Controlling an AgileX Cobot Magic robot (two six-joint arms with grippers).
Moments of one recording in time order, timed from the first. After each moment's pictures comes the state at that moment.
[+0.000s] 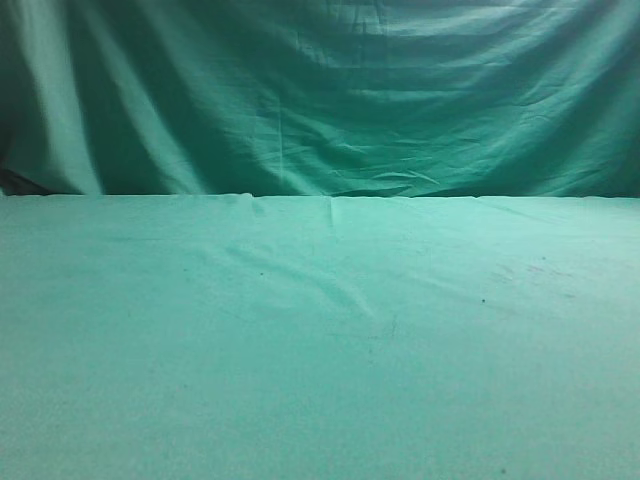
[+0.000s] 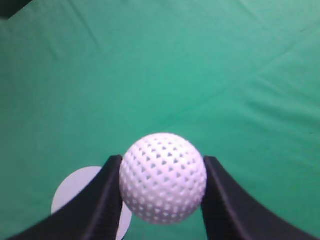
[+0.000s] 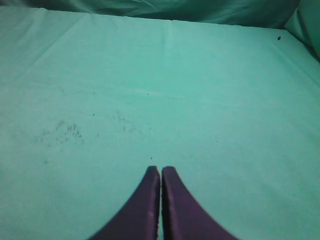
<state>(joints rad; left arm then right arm) -0.49 1.33 -1.19 0.31 0.84 -0.02 0.15 -0.01 0.03 -0.05 0.41 -0.05</state>
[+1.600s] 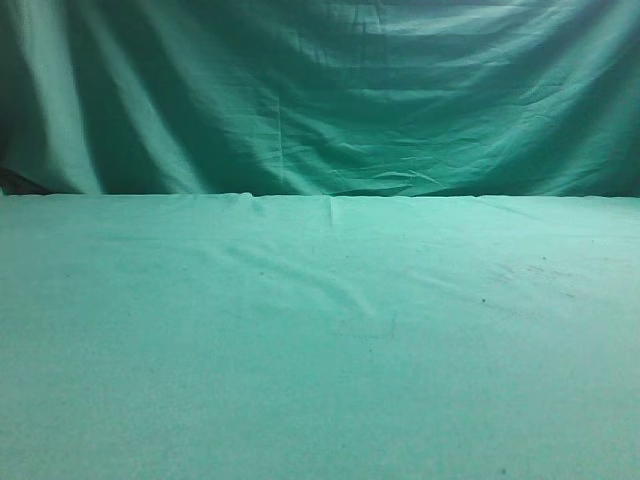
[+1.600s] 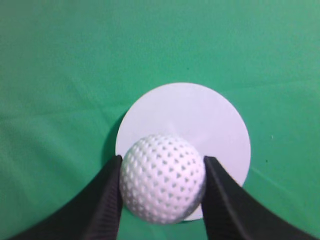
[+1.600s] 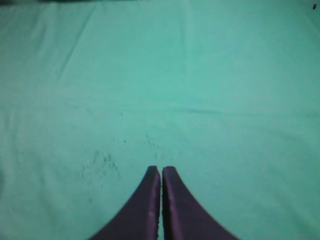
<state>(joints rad) 0.05 1.57 -1.07 0.10 0.62 0.17 0.15 0.62 -0.44 0.13 0.50 -0.10</state>
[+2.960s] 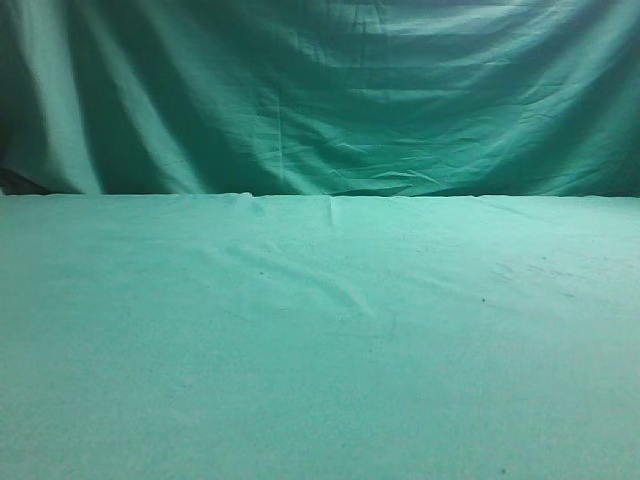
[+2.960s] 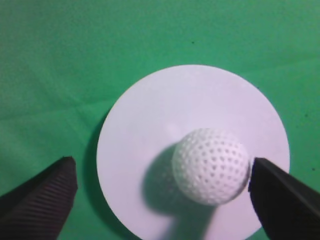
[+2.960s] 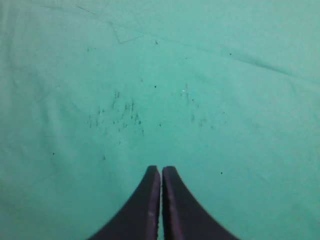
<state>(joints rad) 0.05 1.74 -1.07 0.17 0.56 0.18 0.31 1.12 -0.67 0.08 0.61 -0.16</state>
